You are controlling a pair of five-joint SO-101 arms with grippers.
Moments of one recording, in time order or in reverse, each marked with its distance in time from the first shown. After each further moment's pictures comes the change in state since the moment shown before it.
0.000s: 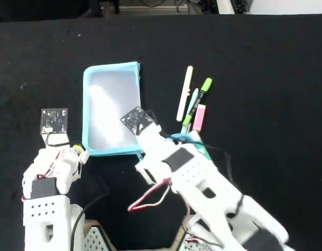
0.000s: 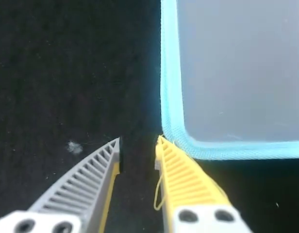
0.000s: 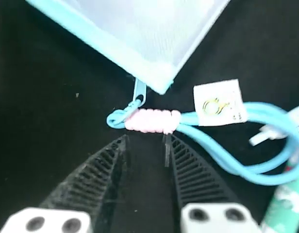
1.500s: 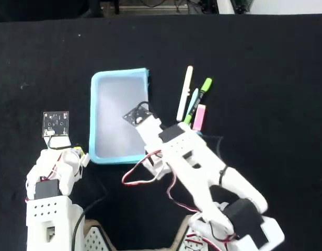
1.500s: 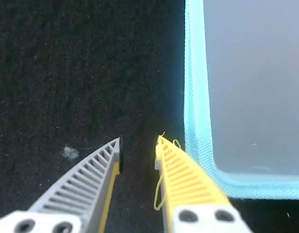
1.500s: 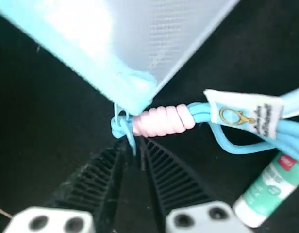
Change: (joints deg) left arm -0.1 0.0 4.6 -6.1 0.0; right arm 6.2 15.2 -12.2 12.4 14.1
